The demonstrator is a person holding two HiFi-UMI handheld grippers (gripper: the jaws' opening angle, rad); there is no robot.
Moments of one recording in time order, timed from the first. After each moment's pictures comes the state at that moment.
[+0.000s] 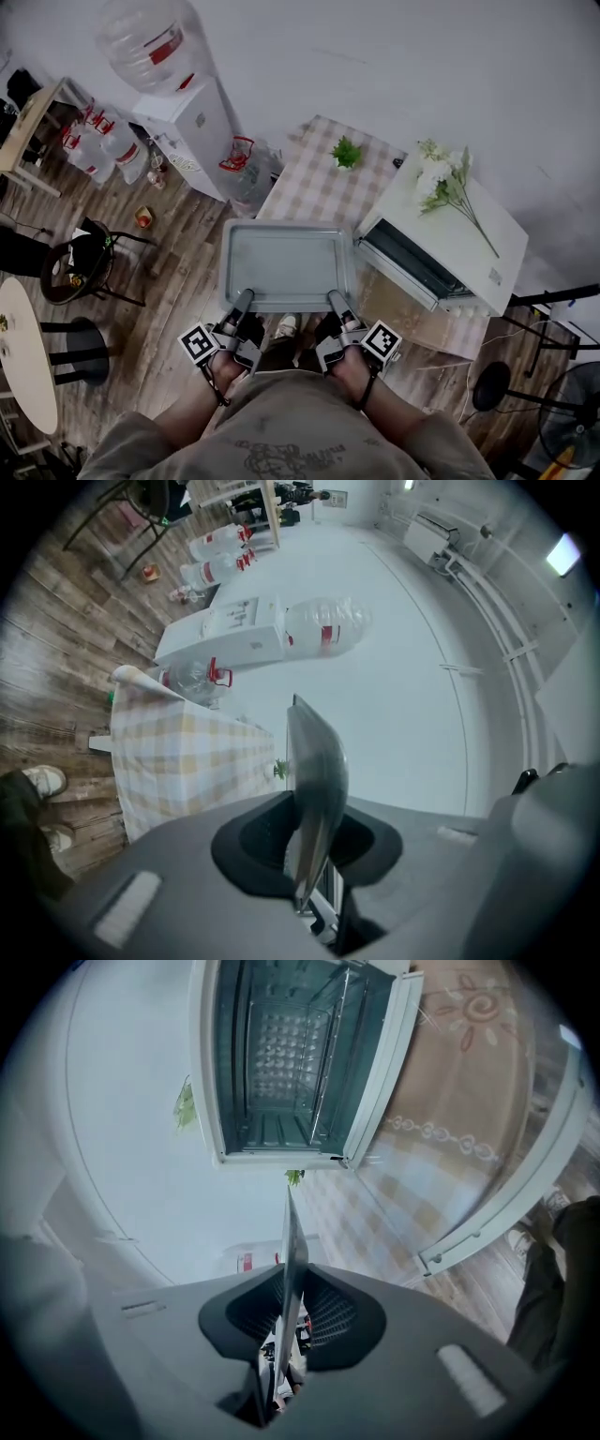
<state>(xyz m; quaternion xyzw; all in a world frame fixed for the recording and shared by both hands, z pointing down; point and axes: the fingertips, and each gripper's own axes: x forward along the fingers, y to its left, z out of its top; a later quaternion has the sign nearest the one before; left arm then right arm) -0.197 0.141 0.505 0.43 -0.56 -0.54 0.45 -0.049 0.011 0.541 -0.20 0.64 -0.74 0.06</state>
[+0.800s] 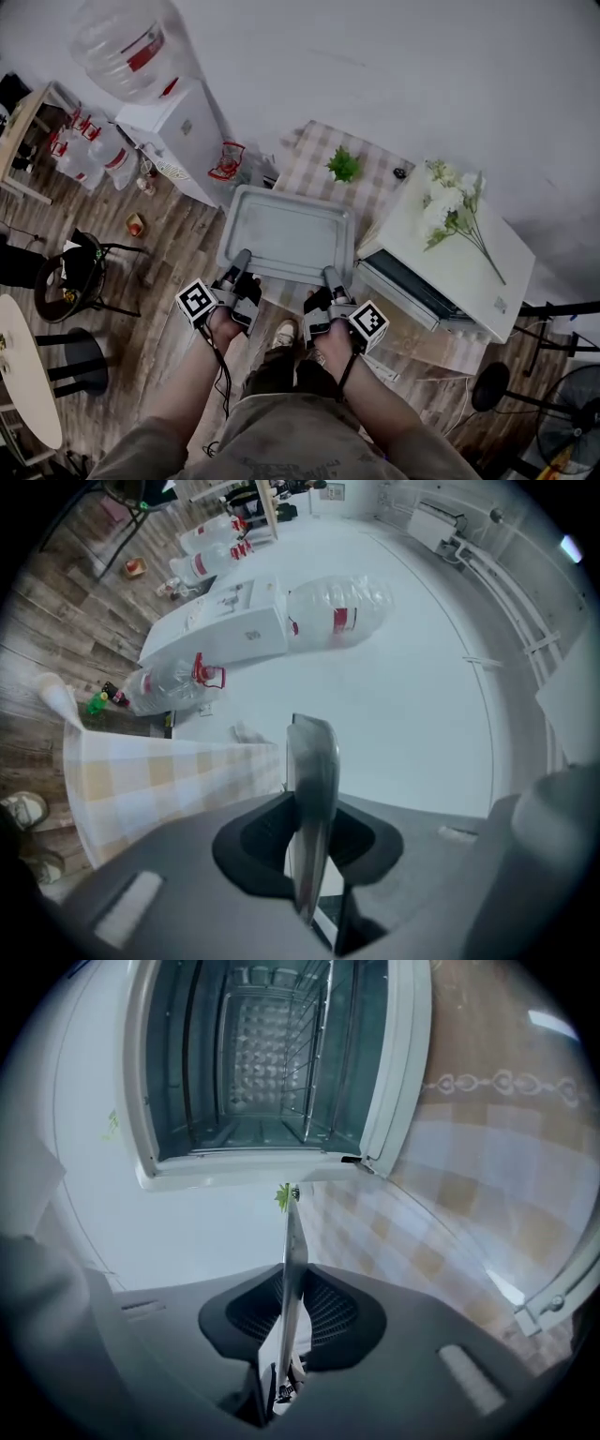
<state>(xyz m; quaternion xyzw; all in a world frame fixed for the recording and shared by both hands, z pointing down) -0.305 0.021 0.537 0.44 -0.58 -0.52 0.45 -0.127 -0.081 0.579 -0.26 0.60 -0.74 0.12</state>
